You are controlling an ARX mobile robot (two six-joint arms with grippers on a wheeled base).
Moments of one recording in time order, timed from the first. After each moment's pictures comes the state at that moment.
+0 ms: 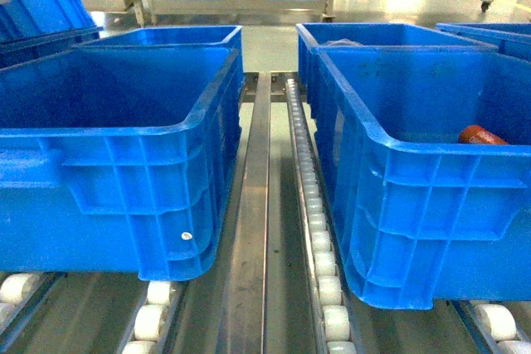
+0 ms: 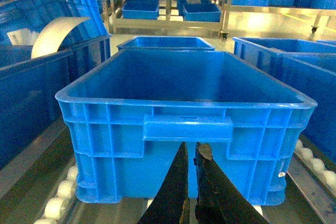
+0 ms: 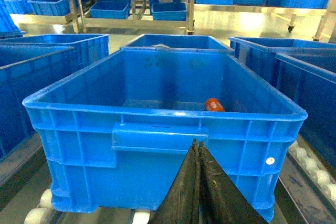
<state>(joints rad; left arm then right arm) 0.00 0.01 0.01 0.00 0.00 -0.01 0.00 0.01 0.01 -0.01 0.00 -0.01</state>
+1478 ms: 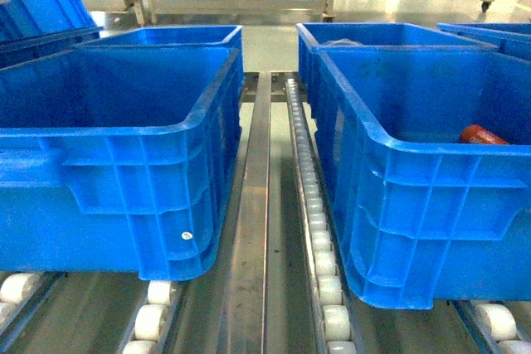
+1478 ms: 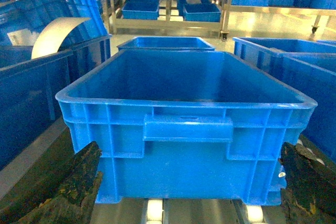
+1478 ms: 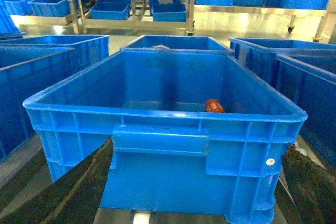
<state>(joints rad) 0.00 0.01 0.01 0.00 0.00 -0.01 0.00 0.01 0.01 0.00 0.00 -0.01</state>
